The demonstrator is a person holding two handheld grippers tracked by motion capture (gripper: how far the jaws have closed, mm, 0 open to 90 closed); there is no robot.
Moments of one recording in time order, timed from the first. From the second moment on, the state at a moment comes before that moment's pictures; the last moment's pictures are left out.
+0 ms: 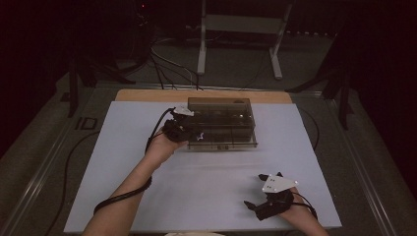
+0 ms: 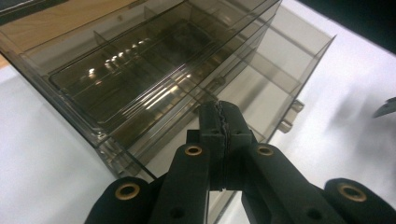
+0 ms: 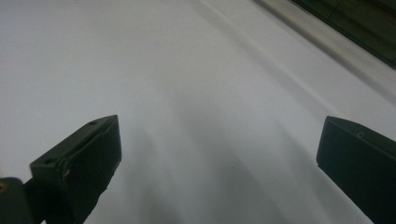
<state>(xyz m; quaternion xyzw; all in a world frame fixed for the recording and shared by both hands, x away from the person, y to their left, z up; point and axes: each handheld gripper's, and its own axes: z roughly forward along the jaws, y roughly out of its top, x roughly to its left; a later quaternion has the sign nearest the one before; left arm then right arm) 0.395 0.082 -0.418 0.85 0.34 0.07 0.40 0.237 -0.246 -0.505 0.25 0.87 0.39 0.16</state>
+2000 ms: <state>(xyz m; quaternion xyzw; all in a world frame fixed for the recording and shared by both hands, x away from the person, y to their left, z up) 0.370 0.135 -0.405 0.82 0.36 0.06 0.43 0.238 -0.246 -0.505 0.26 0.87 0.38 0.16</state>
